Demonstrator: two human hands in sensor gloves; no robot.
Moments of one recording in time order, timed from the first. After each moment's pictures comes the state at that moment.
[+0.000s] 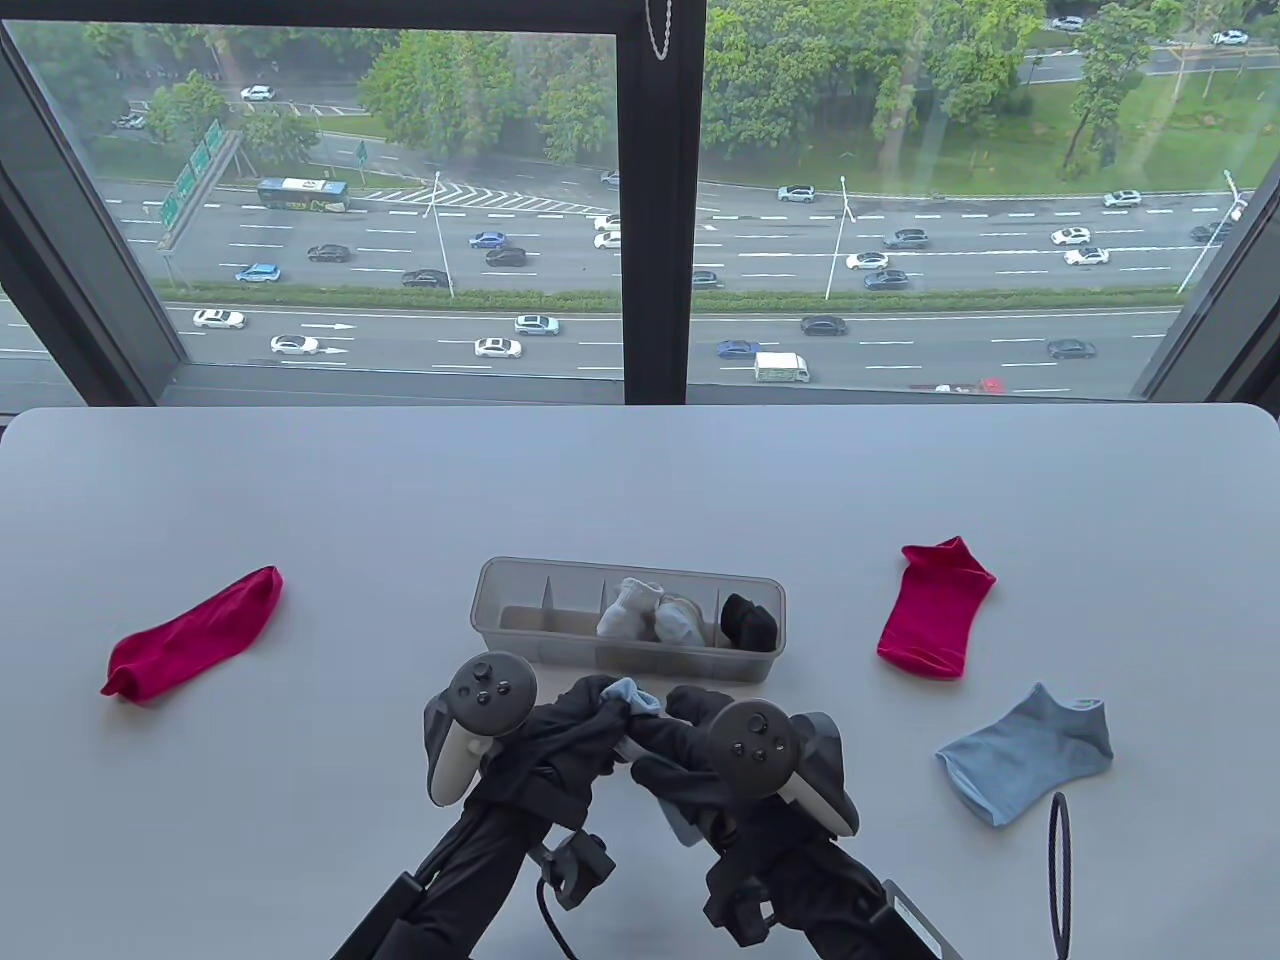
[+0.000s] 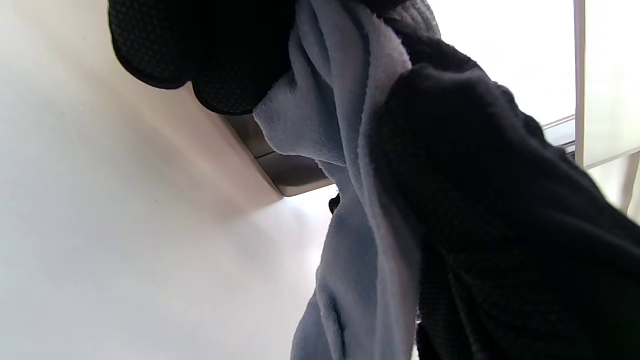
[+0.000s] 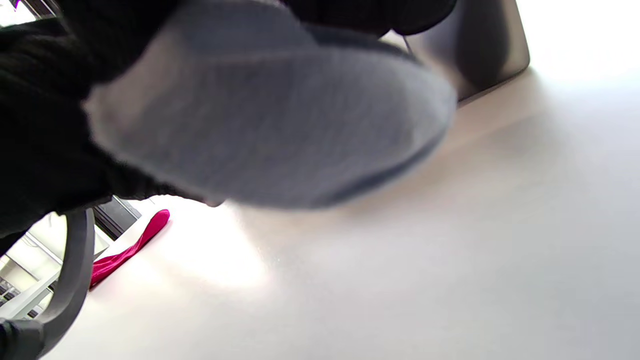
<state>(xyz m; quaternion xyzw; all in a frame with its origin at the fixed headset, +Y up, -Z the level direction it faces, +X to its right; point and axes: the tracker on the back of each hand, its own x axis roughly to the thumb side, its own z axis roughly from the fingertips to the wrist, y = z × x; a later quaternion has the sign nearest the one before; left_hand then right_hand) -0.137 -0.725 -0.309 -0.16 -0.13 0.50 0.84 0.069 -0.714 -0.276 0.14 0.08 0.94 0.31</state>
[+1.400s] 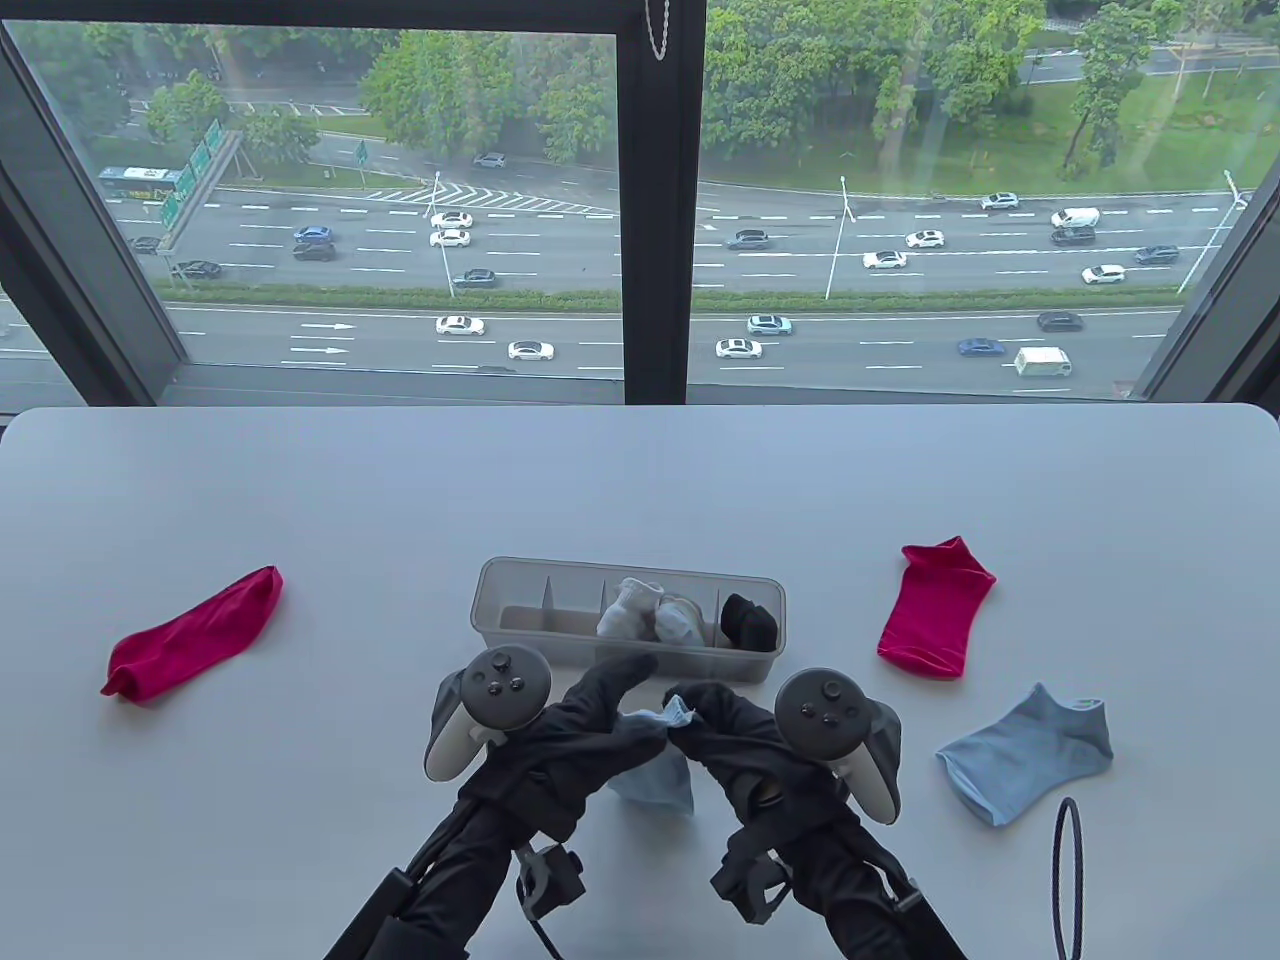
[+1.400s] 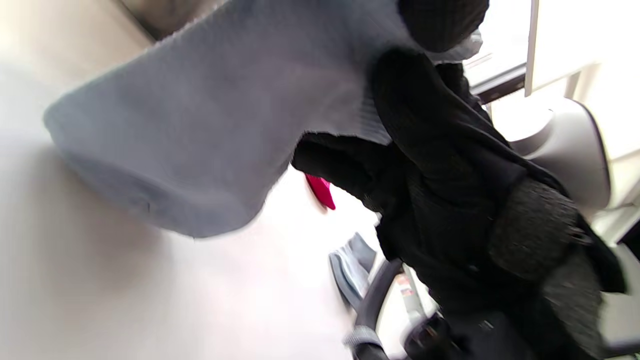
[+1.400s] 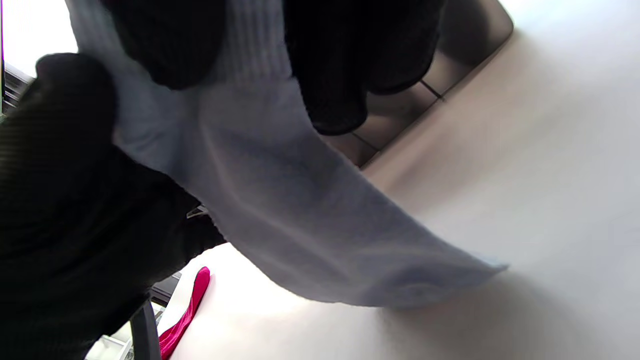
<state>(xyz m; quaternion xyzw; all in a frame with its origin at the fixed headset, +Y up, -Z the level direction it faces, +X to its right) -0.131 -0.712 -0.308 -0.17 -0.21 0.47 0.84 0.098 -0.716 -0.291 0.09 0.11 0.87 0.46</state>
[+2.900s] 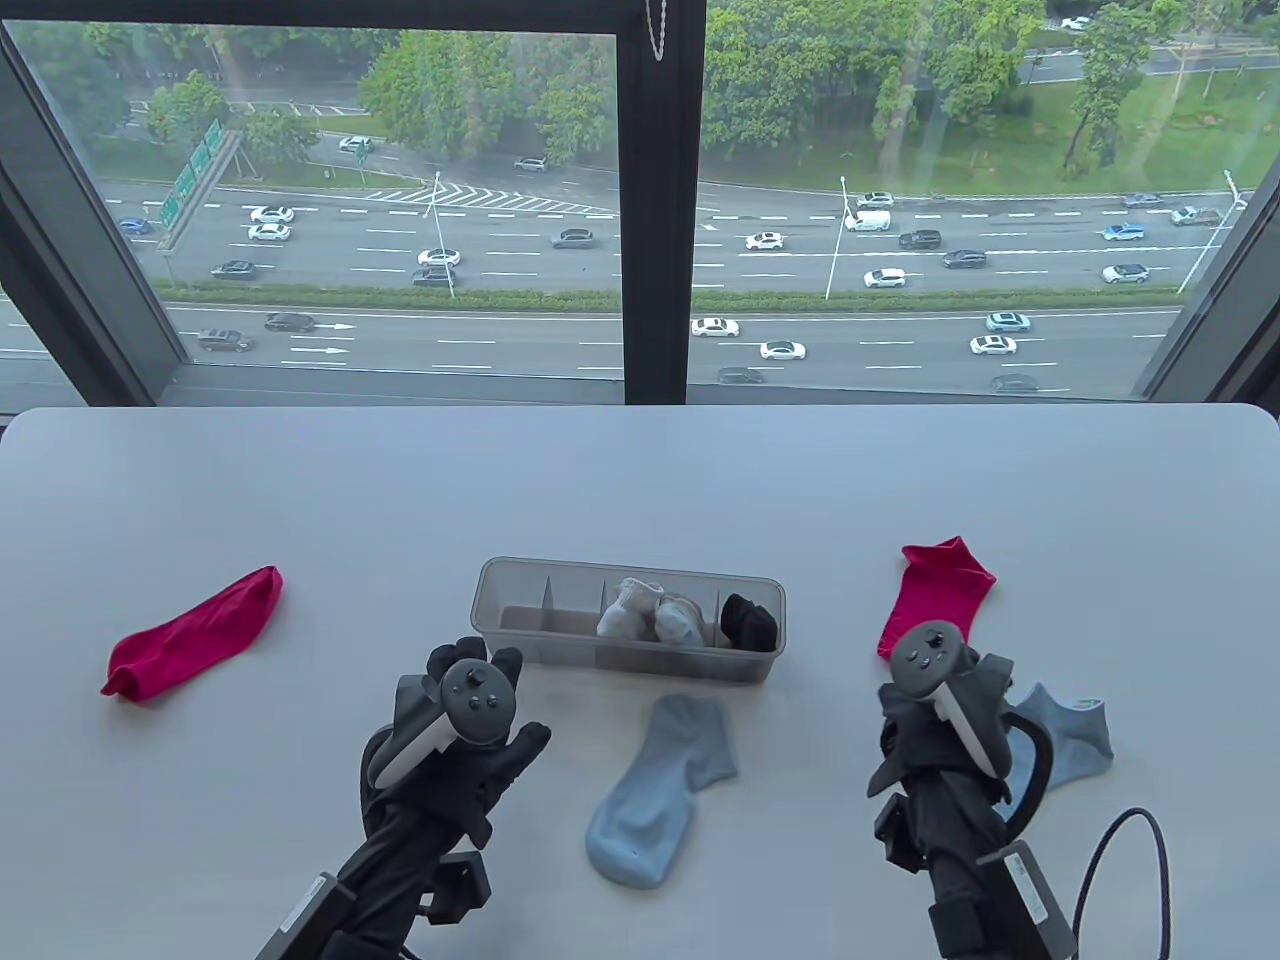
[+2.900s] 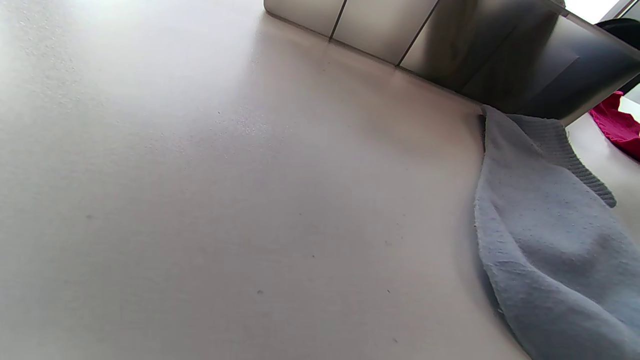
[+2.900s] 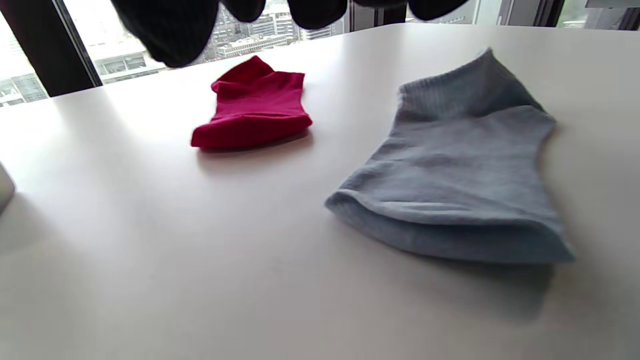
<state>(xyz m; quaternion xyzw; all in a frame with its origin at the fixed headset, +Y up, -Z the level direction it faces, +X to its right) -0.195 -0.736 -0.310 -0.25 -0.06 0.16 0.95 0.259 -0.723 -0.324 -0.30 0.14 0.94 0.08</state>
